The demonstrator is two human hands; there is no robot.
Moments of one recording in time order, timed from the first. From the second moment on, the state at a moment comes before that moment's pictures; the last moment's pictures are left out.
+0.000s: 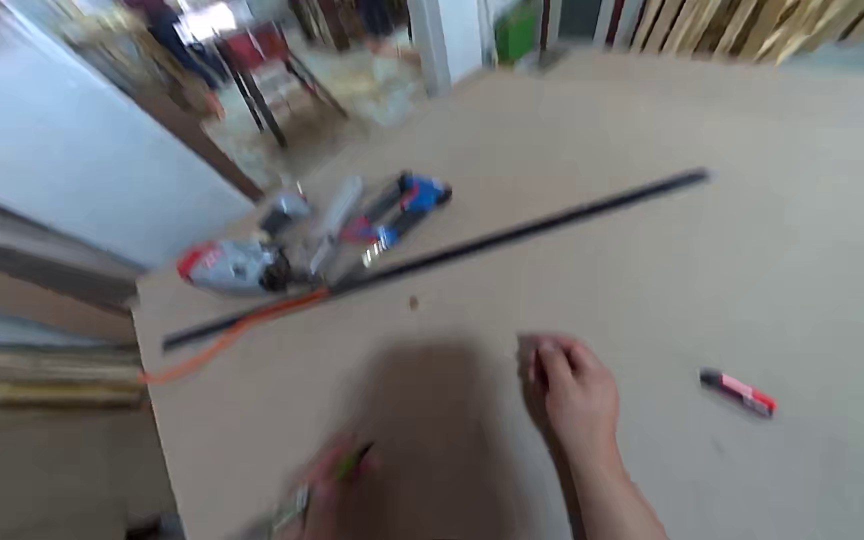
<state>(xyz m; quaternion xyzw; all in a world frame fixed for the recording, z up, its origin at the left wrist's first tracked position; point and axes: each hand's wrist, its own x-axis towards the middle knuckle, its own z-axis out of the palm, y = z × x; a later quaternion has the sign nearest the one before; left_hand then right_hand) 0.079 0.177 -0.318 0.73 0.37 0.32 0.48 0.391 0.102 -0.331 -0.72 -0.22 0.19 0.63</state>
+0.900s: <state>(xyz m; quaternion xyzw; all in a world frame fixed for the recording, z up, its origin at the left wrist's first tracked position) 0.195 0.233 -0.332 0.79 0.14 0.10 0.59 0.394 0.107 -0.340 -0.65 -0.20 0.19 0.71</state>
